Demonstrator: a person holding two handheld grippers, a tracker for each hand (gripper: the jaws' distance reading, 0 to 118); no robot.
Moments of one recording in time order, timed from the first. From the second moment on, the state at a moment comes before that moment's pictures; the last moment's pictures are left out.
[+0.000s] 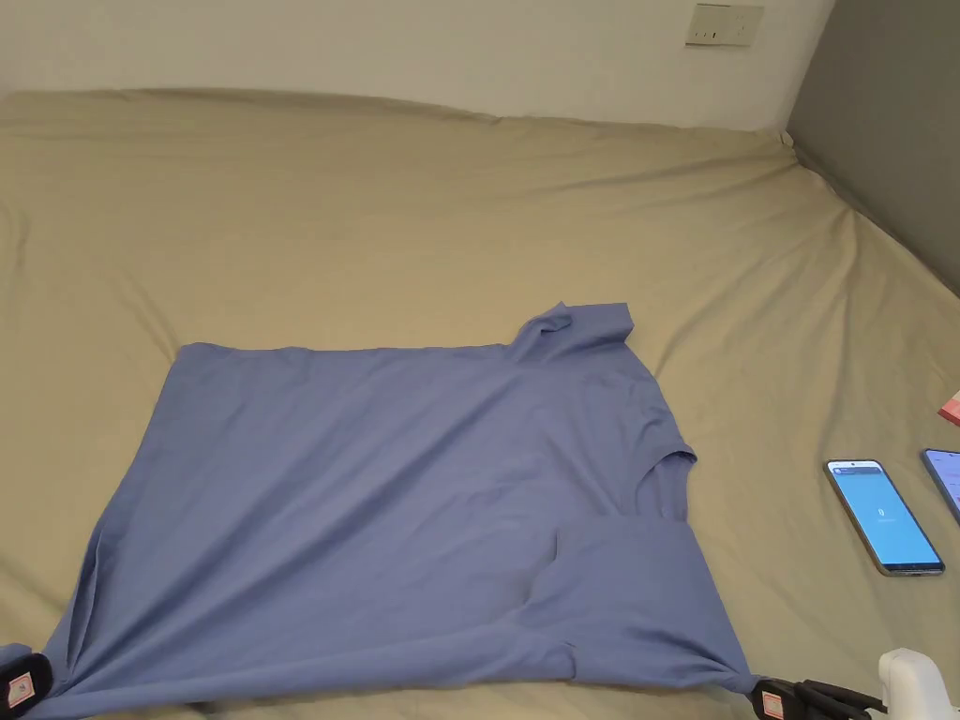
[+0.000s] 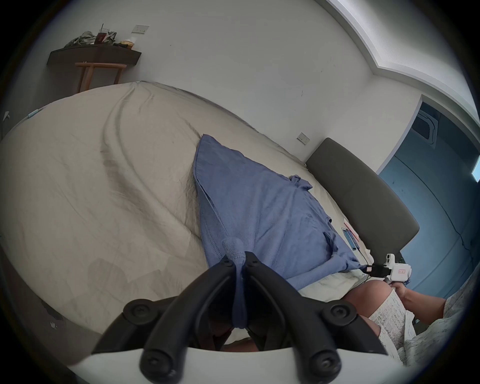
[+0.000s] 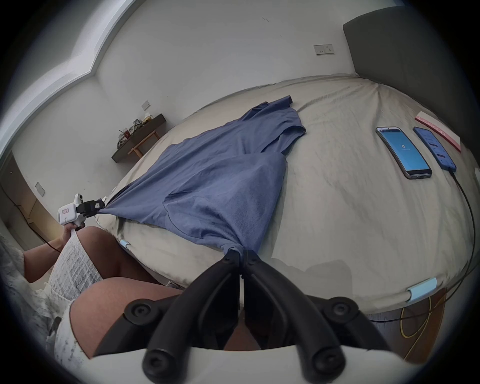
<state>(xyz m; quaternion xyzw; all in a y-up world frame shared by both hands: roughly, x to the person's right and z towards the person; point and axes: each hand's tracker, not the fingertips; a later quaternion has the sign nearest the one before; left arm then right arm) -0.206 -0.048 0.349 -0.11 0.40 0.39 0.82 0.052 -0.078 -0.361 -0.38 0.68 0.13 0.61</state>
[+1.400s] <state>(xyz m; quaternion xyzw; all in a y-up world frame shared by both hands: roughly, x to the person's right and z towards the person) -0.167 -0.003 0.396 -0.14 0.47 0.34 0.81 0.060 -0.012 -0.330 -0.33 0.68 0.13 0.65</state>
